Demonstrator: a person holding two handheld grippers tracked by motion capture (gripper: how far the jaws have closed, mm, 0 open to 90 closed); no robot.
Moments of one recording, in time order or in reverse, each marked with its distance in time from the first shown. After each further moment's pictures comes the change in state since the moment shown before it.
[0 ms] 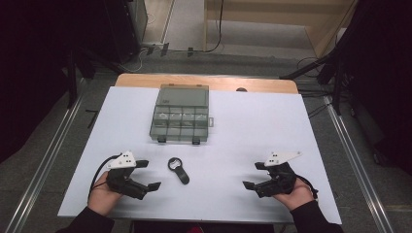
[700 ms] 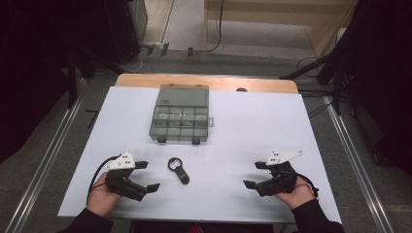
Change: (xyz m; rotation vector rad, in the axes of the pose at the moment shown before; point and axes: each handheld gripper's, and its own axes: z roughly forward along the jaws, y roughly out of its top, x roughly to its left) left arm -0.001 -0.001 -0.003 0.005 -0.005 -0.001; right arm -0.004 0.000 -0.001 -0.012 0.024 -0.002
